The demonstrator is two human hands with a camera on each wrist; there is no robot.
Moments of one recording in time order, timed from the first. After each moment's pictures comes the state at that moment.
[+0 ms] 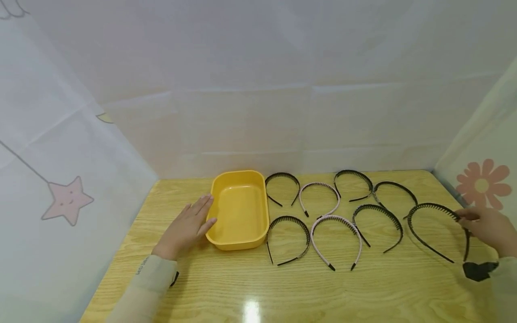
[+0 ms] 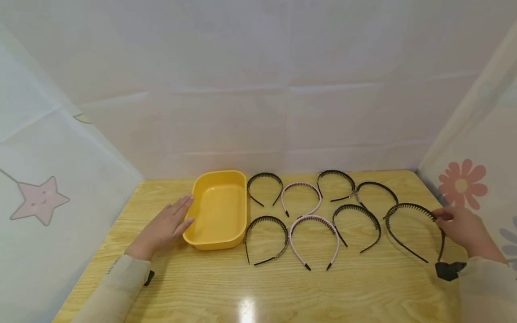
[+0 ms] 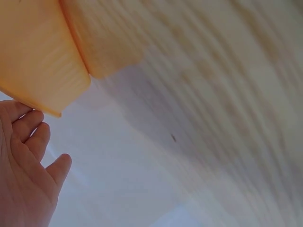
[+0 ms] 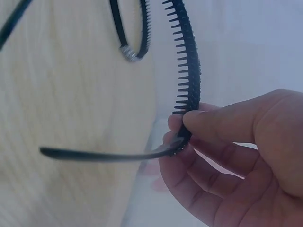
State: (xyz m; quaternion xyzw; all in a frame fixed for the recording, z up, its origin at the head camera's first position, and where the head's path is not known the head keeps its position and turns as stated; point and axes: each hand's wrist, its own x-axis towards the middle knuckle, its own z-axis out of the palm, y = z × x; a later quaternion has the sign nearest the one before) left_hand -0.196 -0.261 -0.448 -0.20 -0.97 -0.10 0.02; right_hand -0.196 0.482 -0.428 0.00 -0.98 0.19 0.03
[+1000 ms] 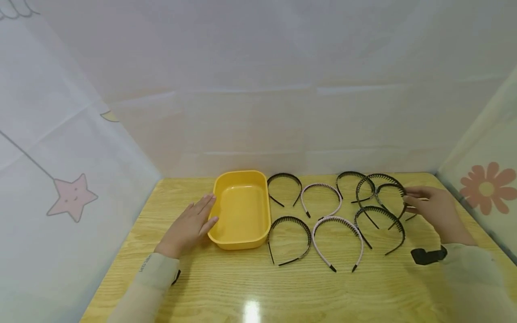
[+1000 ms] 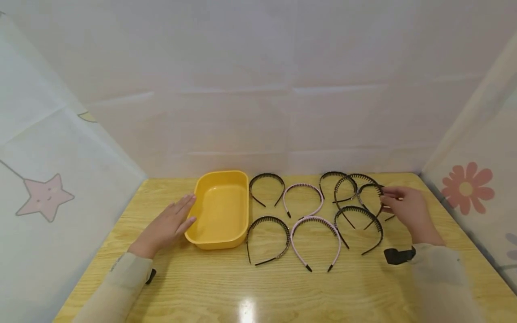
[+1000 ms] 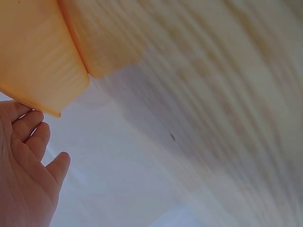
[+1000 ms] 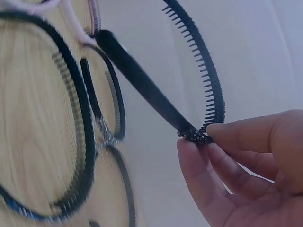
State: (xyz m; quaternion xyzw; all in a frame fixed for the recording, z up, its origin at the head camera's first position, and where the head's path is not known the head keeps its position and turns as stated) left_hand -0.196 -0.260 -0.450 -0.20 -0.97 -0.10 0.03; right_hand -0.222 0.368 -0.402 0.01 -0.90 0.43 0.03
